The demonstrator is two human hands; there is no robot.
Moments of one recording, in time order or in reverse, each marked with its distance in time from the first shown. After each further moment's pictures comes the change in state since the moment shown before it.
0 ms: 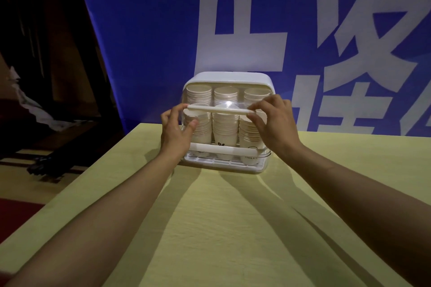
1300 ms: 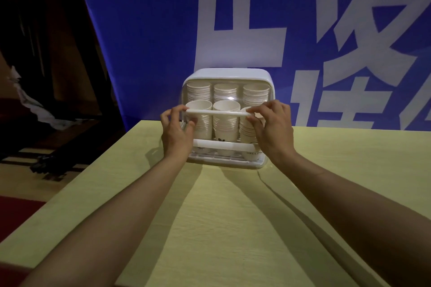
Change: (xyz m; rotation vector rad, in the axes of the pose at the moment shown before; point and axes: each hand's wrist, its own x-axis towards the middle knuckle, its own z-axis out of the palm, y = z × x) left_hand -0.016 -0.003 0.008 0.064 0.125 0.019; right_hand -0.025 -0.003 0.011 0.078 0.098 0.041
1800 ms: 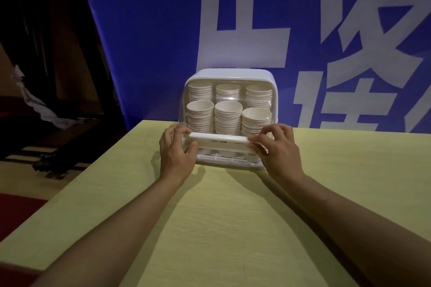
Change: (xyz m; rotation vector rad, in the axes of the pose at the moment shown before) left_hand -0.035 -0.039 -0.007 0.091 -0.075 0.170; right_hand -0.040 0.040 0.011 -0.231 -0.013 -0.278
